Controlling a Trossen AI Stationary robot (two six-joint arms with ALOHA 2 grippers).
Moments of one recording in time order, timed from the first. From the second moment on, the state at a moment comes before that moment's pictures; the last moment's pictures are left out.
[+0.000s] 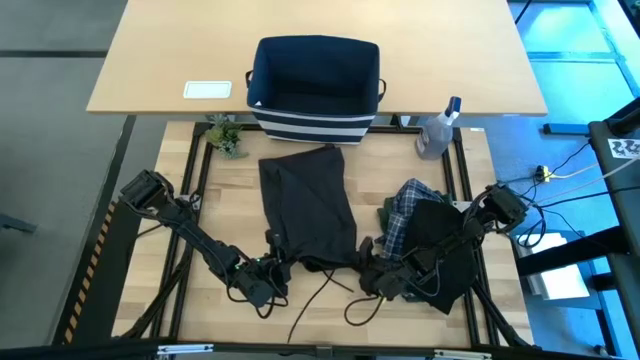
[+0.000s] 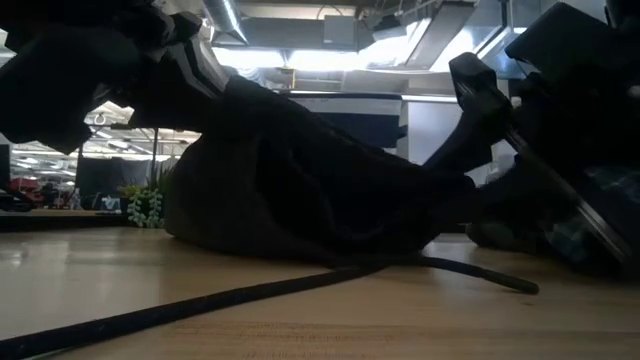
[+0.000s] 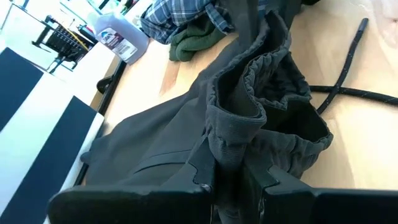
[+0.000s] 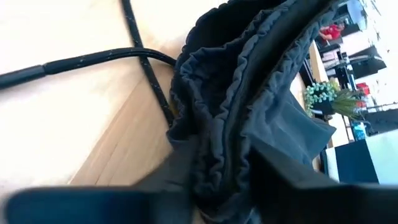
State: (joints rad) left arm -0.64 1.73 0.85 0.06 -0.99 -0.02; right arm 0.61 1.88 0.69 0.45 0.73 -0.55
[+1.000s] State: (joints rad) left arm -0.92 1.49 0.85 -0.01 -1.12 -0.44; right arm 0.68 1.52 0.78 0.45 0.74 -0.16
